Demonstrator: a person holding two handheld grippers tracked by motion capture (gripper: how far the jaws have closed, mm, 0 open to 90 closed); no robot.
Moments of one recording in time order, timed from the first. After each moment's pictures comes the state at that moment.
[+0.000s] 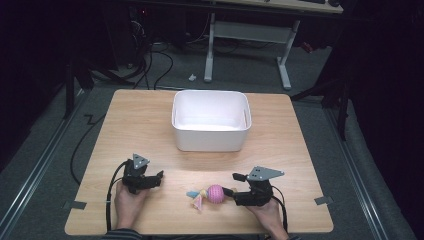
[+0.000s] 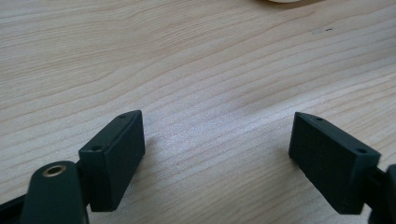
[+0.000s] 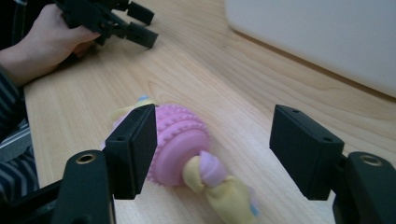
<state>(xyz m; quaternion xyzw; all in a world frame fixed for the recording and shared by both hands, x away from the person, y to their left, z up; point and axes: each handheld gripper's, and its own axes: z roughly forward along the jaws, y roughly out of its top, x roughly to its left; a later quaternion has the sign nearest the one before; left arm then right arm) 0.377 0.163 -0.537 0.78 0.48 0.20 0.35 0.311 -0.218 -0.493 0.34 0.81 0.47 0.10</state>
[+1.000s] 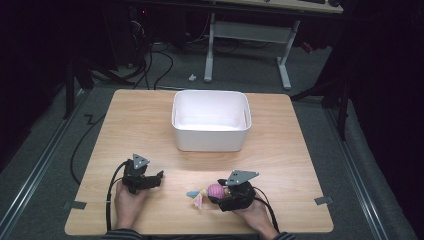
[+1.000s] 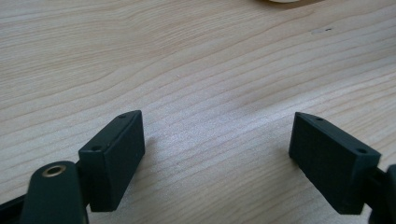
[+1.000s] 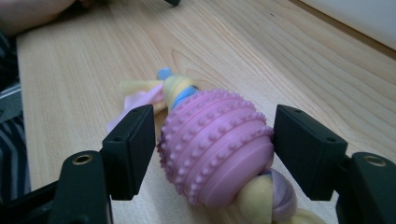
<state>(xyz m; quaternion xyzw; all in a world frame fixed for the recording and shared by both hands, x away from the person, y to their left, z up) 0.376 0.163 -0.537 0.78 0.48 0.20 0.35 0.317 -0.176 -0.510 0.29 0.86 0.41 0.08</state>
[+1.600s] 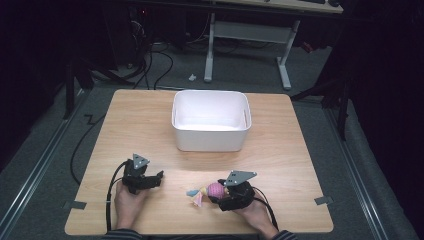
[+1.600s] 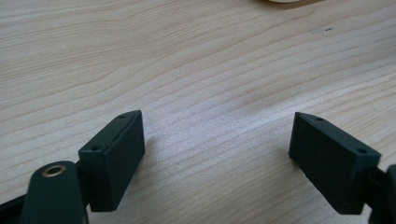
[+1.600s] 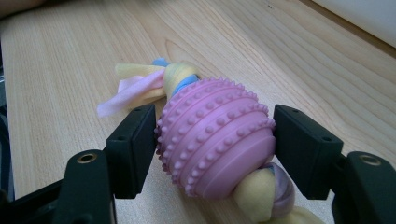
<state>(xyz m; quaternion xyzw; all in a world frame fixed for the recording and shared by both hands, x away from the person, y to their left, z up) 0.376 0.163 -0.537 0.78 0.48 0.20 0.35 0.318 -0.175 -0.512 0.28 0.87 0.39 0.09</state>
